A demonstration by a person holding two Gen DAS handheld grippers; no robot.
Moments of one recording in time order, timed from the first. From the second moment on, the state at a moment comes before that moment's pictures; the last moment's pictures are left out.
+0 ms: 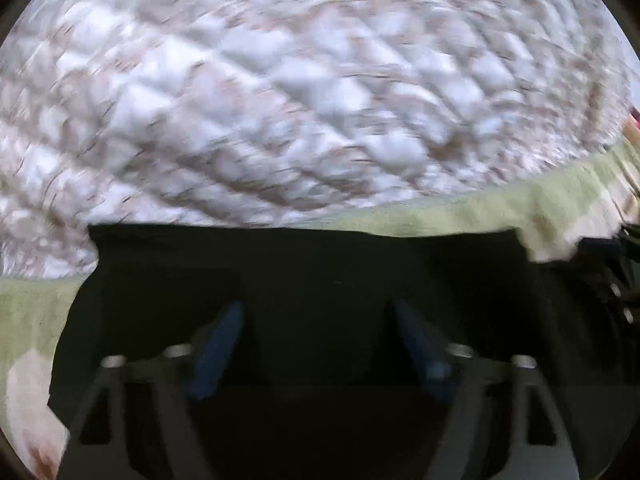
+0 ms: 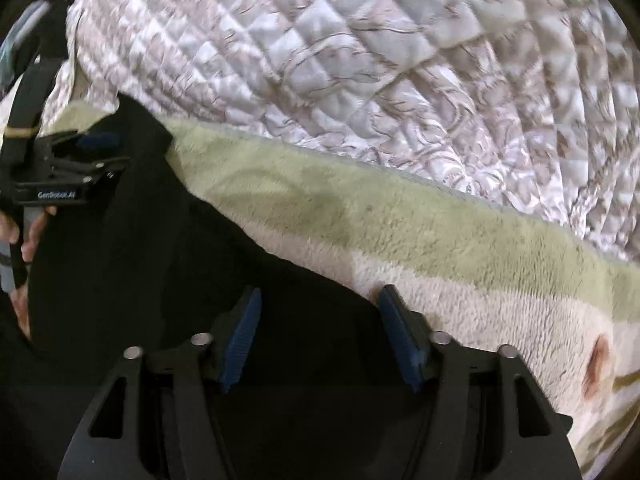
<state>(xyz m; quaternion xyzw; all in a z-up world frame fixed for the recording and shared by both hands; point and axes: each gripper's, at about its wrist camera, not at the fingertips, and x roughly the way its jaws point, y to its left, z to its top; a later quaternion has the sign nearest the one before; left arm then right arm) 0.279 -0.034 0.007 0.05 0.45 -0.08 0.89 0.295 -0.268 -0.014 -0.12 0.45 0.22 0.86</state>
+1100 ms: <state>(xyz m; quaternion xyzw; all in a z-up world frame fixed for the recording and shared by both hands) -0.057 0.011 0.034 -0.06 0.44 -0.07 0.90 -0.041 -0.312 -0.014 0.09 0.45 0.17 0.87</state>
